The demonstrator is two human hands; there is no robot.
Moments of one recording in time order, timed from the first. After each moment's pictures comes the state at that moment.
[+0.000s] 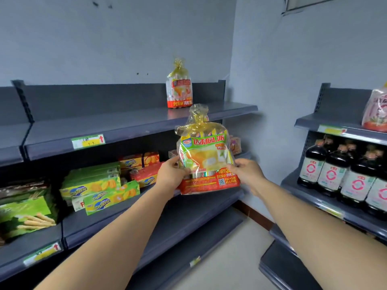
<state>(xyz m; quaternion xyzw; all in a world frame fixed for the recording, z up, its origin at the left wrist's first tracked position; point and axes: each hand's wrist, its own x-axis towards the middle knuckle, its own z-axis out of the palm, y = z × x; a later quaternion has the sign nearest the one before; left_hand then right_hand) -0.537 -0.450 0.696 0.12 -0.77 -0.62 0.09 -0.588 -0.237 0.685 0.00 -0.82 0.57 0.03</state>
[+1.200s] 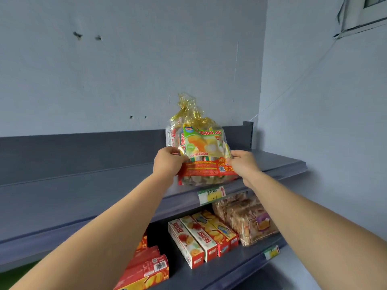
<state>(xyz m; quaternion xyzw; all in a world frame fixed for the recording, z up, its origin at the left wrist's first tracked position) -0.933 -0.498 0.826 0.13 -0.75 -0.59 0.27 -1.002 -0.307 0.817 0.10 -0.80 0.58 0.10</state>
